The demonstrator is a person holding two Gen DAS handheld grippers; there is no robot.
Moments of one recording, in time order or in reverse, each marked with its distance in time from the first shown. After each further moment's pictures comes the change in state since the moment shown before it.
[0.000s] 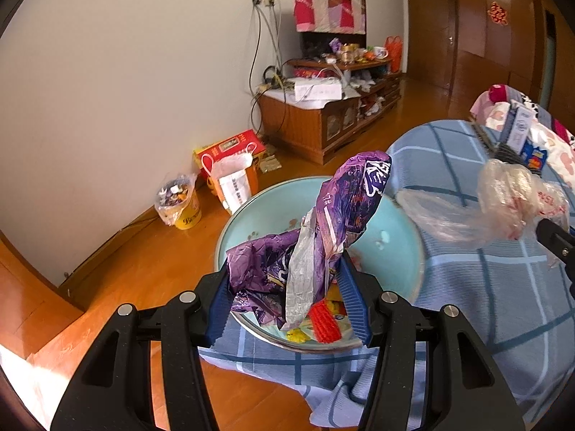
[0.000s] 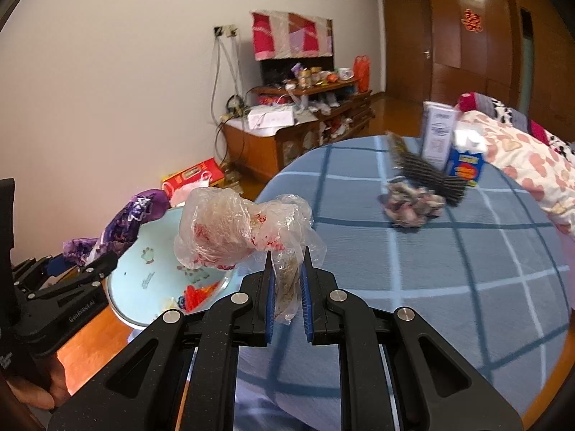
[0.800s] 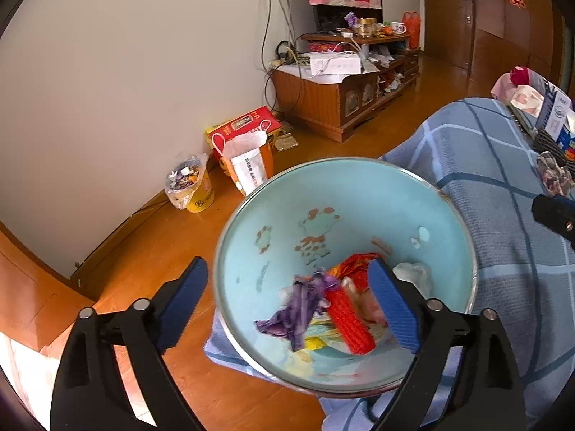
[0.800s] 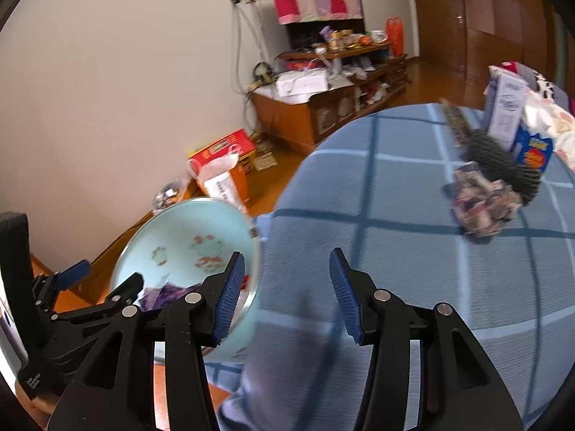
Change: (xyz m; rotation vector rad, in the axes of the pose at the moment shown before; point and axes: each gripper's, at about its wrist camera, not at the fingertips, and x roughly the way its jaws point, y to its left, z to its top) left arm 0.053 0.001 0.012 0.009 0.087 0.066; right arm 0.073 -0.008 0.028 0.028 0.129 0.130
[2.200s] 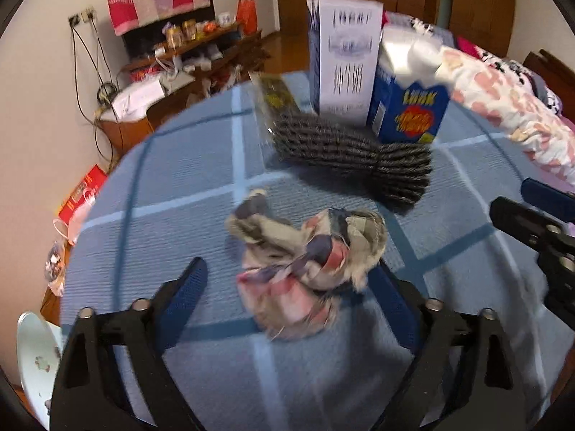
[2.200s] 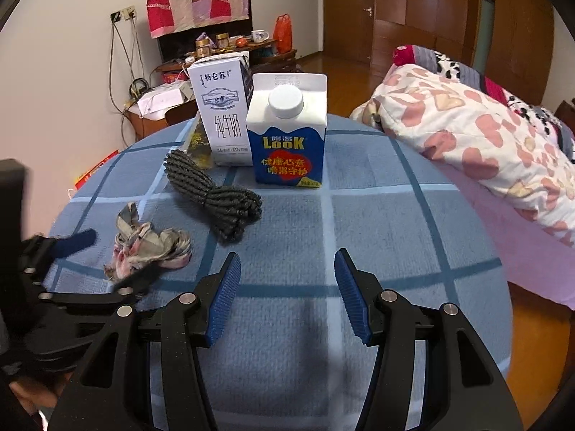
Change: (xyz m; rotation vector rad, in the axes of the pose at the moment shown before) left arm 0.027 -0.357 0.070 0.349 0.037 -0.403; right arm -0.037 -0.289 0.030 0.108 0.016 -0.309
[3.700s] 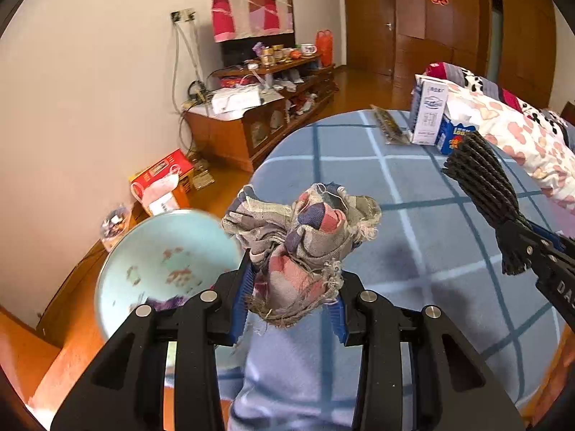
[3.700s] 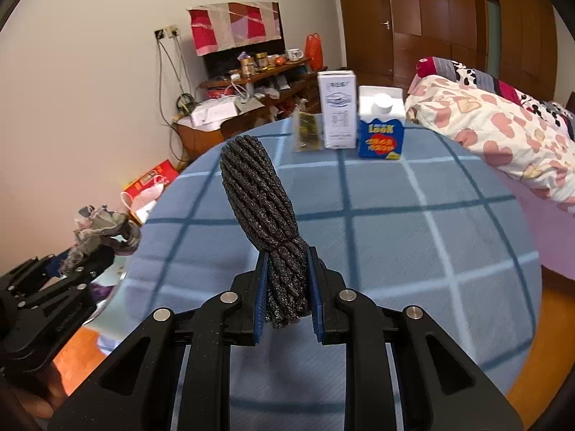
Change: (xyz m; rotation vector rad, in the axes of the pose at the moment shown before) left arm -0.180 0.120 -0.137 -0.182 -0.155 0.186; right arm -0.115 0.120 -0.084 0.030 -0.088 0.117
